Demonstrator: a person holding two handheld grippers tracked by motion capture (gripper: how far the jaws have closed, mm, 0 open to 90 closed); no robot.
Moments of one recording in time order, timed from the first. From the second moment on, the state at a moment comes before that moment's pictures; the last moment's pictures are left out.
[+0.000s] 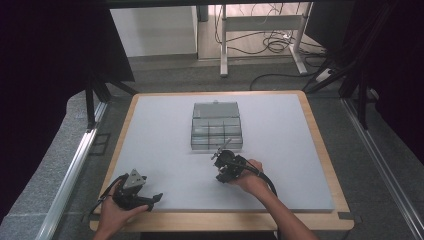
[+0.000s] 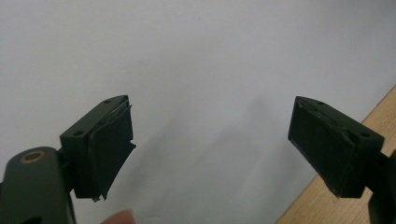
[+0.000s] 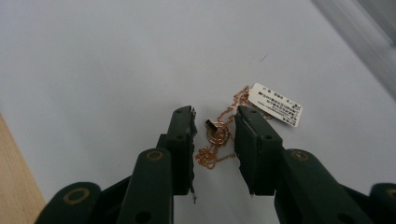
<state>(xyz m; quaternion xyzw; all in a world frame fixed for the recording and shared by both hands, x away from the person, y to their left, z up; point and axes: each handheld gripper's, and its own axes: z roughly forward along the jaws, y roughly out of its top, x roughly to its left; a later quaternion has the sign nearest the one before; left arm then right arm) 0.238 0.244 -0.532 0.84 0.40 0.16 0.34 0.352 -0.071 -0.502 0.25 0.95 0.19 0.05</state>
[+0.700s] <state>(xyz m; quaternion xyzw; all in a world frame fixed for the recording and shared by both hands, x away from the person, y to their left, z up) 0.238 0.244 -0.533 0.84 0.40 0.16 0.33 0.352 -0.075 -0.497 0.26 0.94 0.20 0.05</state>
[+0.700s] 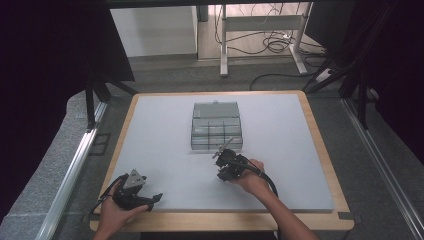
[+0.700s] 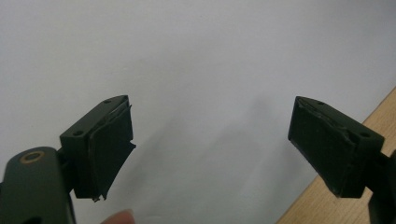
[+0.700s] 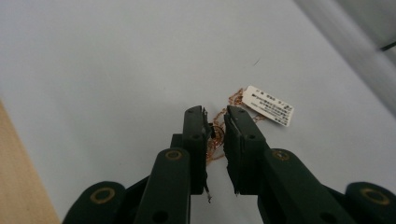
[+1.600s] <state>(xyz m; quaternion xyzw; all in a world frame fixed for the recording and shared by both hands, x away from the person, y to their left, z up) 0.239 0.245 -0.534 0.84 0.40 0.16 0.33 0.353 -0.088 -0.432 0.26 0.92 0.28 0.05</state>
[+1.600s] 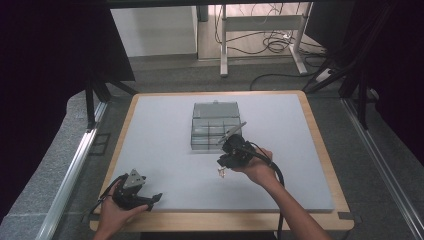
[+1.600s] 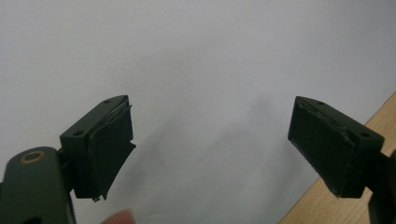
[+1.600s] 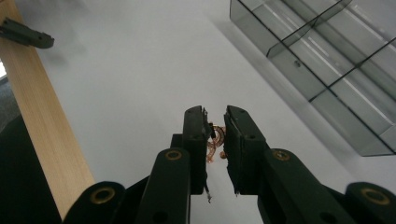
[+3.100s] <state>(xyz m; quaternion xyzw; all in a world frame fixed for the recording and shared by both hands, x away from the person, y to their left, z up) 0.237 0.243 -0.532 0.84 0.40 0.16 0.34 0.362 -0.084 -0.350 0.25 0.90 0.35 0.09</state>
